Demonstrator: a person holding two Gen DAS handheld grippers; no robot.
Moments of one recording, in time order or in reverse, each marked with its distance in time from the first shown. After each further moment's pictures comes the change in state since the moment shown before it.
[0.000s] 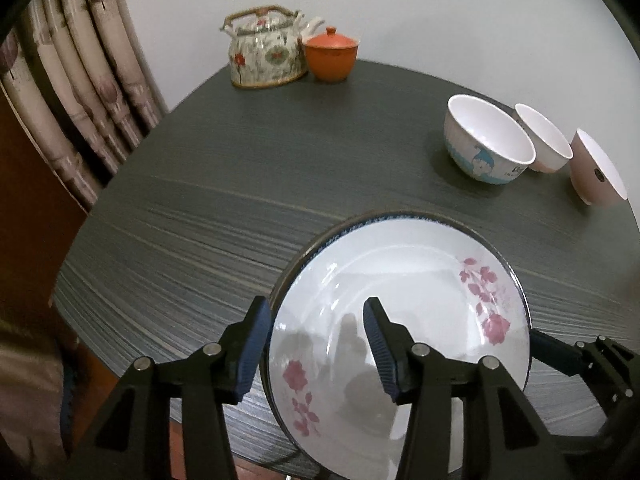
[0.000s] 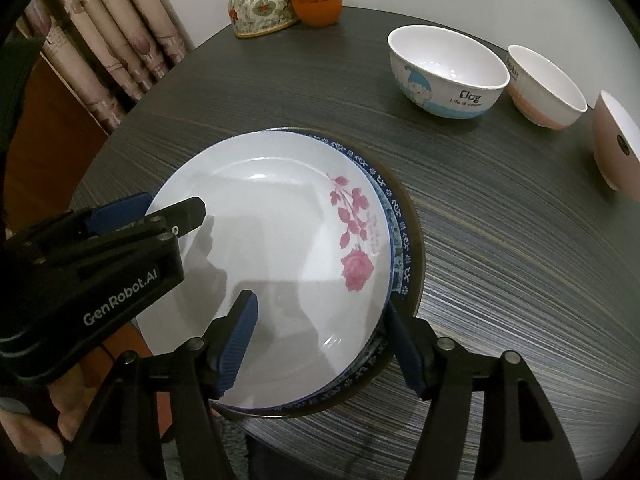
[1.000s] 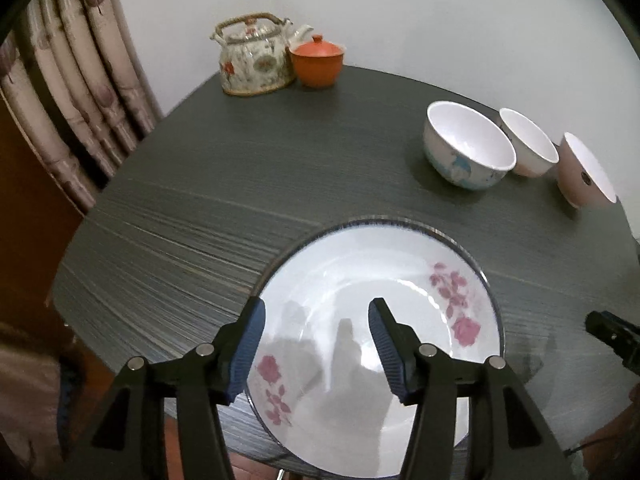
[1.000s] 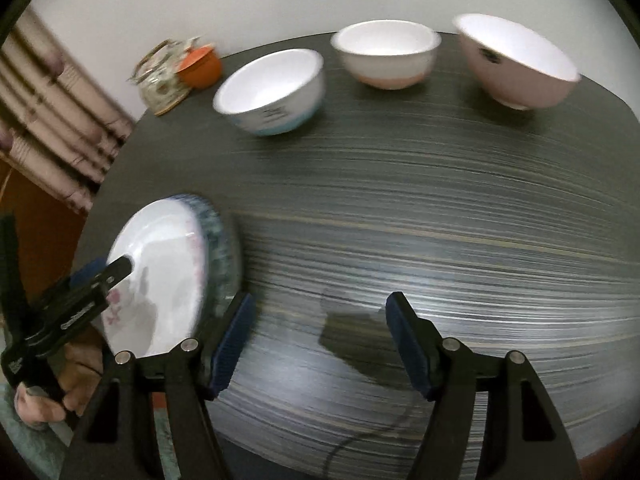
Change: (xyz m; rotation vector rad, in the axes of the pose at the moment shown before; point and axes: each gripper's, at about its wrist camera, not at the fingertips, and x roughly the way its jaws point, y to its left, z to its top) left arm -0.017 -0.017 0.011 -0.010 0.010 -0.015; right arm -0.052 -0.139 -0.032 0.308 -0.087 -0.008
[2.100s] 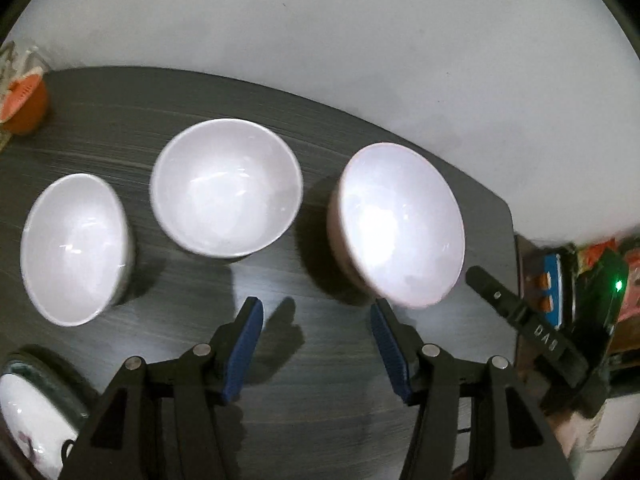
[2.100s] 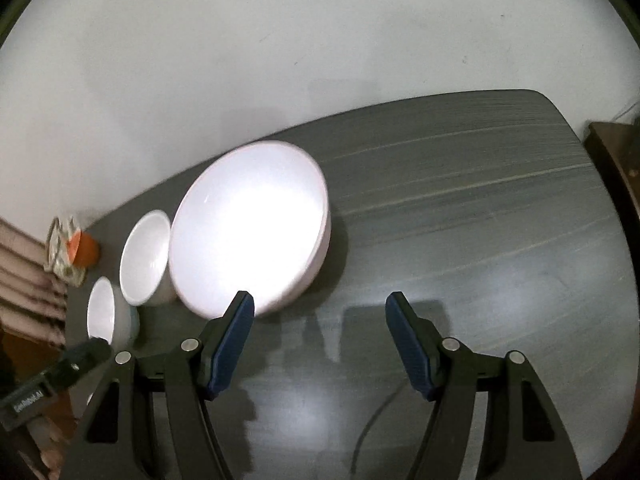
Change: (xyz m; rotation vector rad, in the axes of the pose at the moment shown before) left arm 0.057 -0.295 0.162 0.018 0.299 -0.451; right arm -0.043 -0.249 0.164 0.302 -0.095 -0.085
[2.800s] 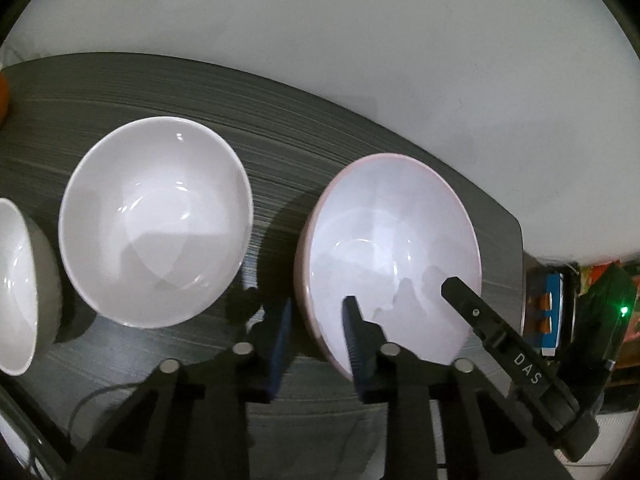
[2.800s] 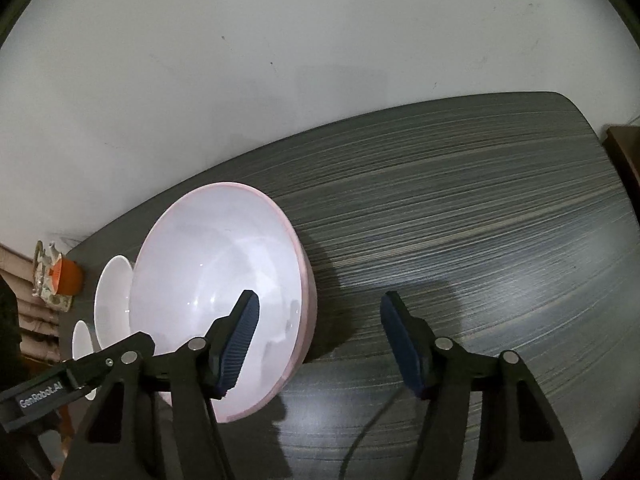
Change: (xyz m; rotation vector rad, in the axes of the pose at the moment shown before) left arm 0.069 -0.015 0.035 -0.035 0.033 0.000; right arm 0.049 -0.009 0.036 0.013 0.024 0.000
